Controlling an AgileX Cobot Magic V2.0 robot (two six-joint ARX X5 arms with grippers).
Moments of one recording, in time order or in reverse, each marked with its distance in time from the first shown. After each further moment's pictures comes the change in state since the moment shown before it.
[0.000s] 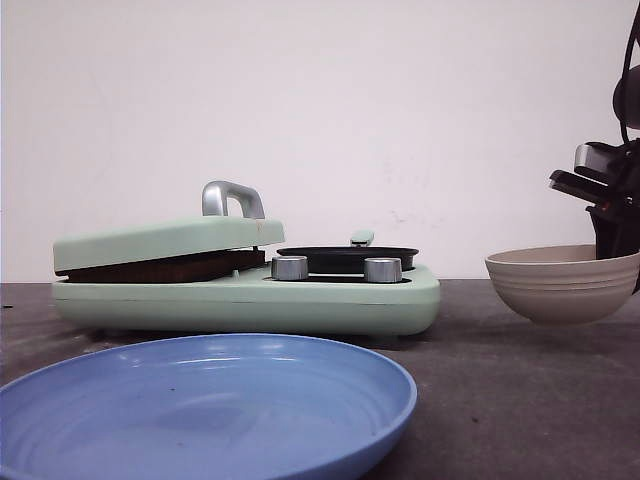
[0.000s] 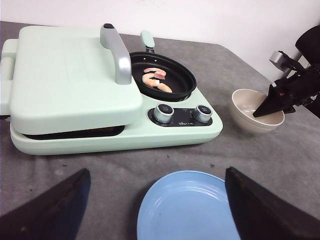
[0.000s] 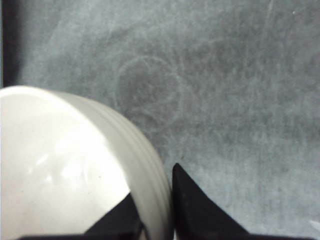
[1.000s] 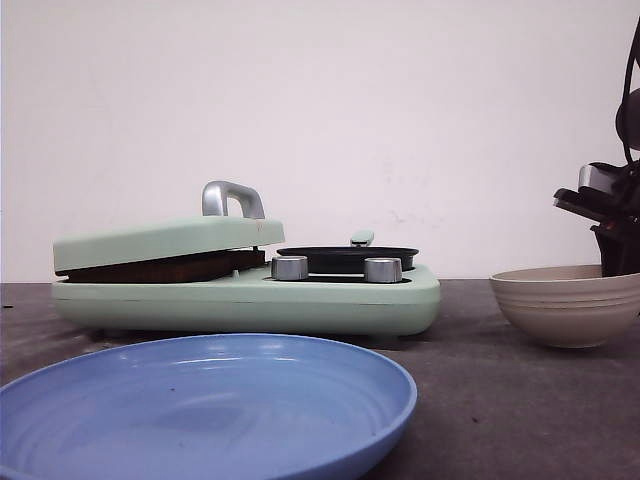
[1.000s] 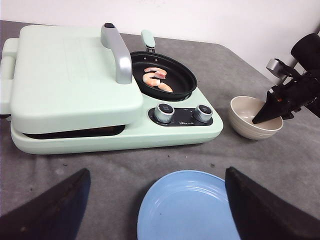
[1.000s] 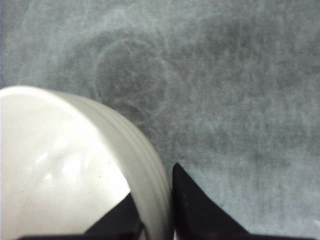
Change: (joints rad) left arm 0.000 0.000 0.000 -0.001 -0.002 0.000; right arm -0.001 0.044 -0.006 -0.009 -0.013 -0.001
